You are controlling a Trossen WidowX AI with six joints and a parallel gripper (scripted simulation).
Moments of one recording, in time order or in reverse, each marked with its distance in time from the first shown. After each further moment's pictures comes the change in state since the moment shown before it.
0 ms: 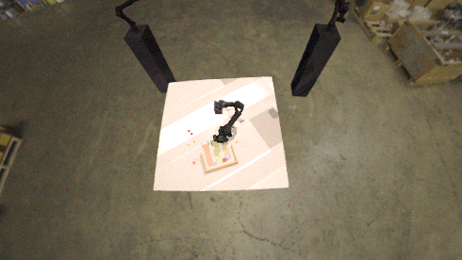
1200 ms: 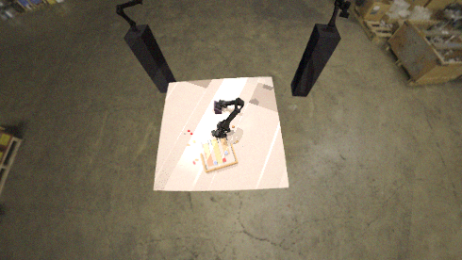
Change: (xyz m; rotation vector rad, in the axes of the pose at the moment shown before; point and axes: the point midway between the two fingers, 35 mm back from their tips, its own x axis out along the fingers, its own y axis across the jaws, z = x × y) arm 0.000 -0.002 -0.052 -0.002 -0.007 0.002
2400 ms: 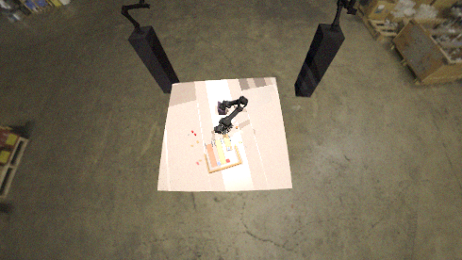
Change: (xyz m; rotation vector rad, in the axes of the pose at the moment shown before) arm -0.001 -0.002 -0.050 -0.001 -0.001 -0.001
